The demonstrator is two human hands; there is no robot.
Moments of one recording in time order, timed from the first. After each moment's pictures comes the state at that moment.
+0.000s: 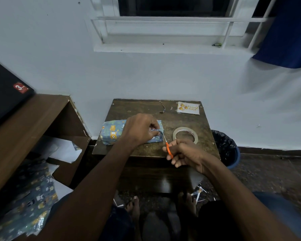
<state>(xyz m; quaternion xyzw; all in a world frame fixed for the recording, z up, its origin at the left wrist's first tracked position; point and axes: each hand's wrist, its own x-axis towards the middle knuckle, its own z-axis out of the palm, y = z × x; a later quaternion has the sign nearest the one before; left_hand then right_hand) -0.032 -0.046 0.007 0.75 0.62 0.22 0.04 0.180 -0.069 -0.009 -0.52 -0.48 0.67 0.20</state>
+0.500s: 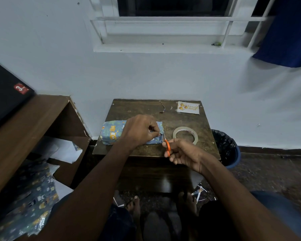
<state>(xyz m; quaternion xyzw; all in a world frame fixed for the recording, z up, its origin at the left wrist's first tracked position) -0.034 -0.048 0.005 0.76 0.60 0.22 0.08 0.175 -0.066 -0.014 -0.48 -0.44 0.73 0.21</state>
